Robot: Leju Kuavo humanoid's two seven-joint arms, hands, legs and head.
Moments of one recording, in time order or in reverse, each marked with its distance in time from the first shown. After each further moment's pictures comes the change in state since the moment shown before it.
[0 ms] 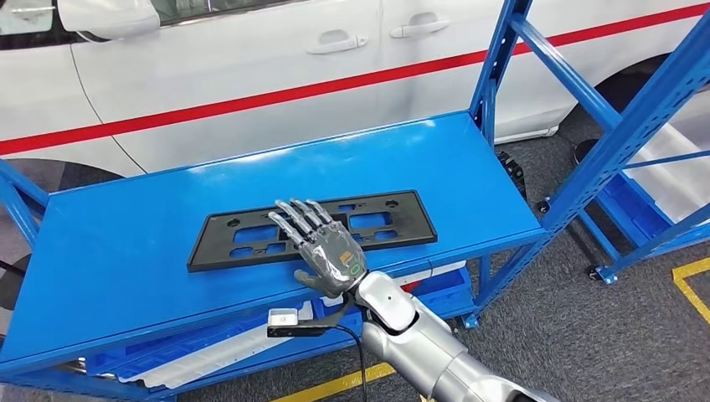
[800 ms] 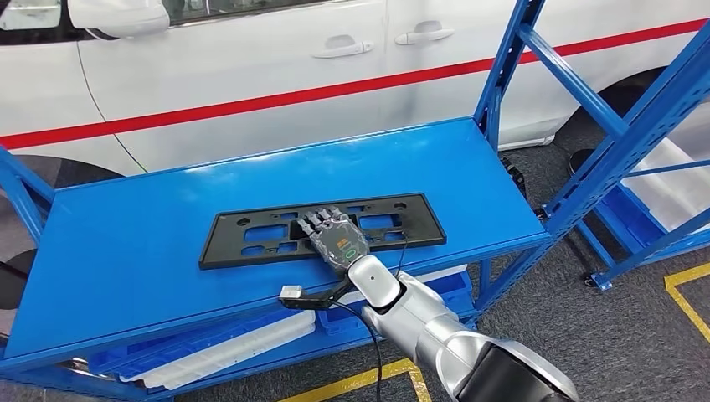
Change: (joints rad) left arm -0.002 0.012 0.018 0.000 -0.021 0.009 -0.035; right arm -0.228 0.086 0.060 0.508 0.287 0.114 0.306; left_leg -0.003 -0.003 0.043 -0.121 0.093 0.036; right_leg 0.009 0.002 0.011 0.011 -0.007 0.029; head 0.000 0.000
